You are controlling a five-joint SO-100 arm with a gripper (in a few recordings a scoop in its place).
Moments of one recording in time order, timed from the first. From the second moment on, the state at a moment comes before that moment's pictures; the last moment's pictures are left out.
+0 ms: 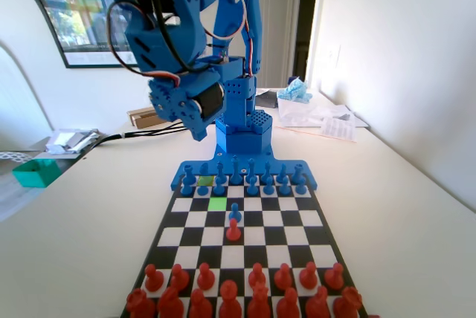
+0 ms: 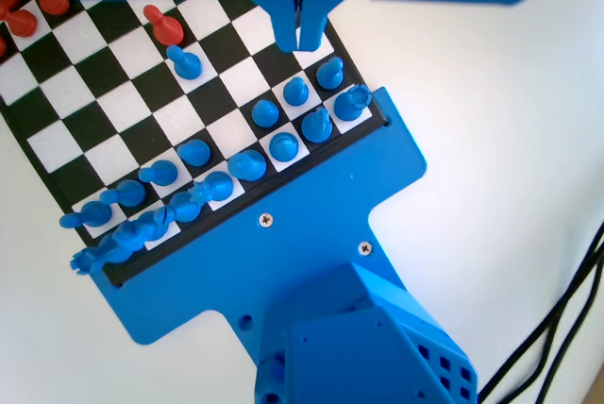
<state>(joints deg) 23.1 99.4 117.4 81.5 -81.7</state>
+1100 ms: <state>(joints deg) 26.6 99.3 133.7 62.5 -85.7</state>
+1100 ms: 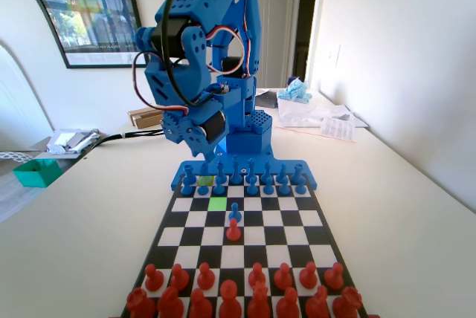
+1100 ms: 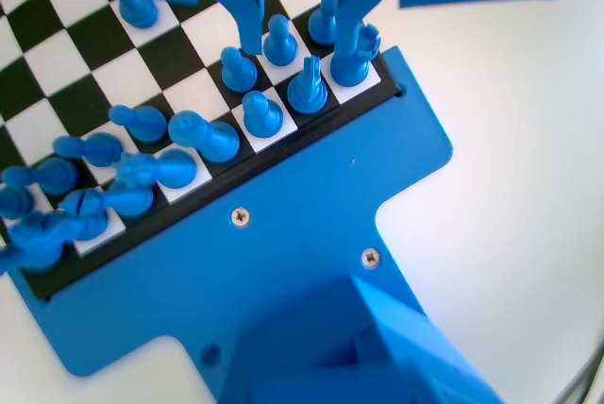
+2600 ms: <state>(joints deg) 28.1 94.4 139.2 53.2 -88.7</state>
